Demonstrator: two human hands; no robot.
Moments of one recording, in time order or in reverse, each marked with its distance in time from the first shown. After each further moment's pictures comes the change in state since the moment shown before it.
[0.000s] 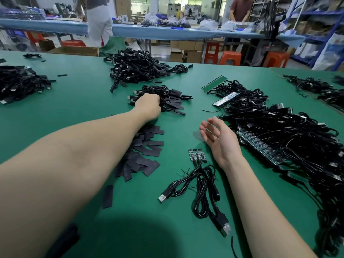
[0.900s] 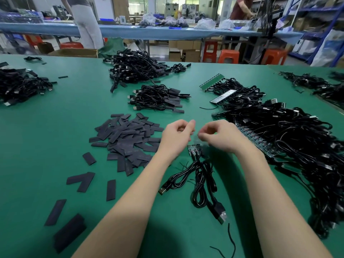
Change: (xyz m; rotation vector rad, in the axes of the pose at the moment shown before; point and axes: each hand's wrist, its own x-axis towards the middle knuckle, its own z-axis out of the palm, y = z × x) left_hand -0.128 0.081 0.041 -1.176 0.026 -0.061; right_hand -0.014 -0.036 -0.008 -1.428 -0.264 -0.224
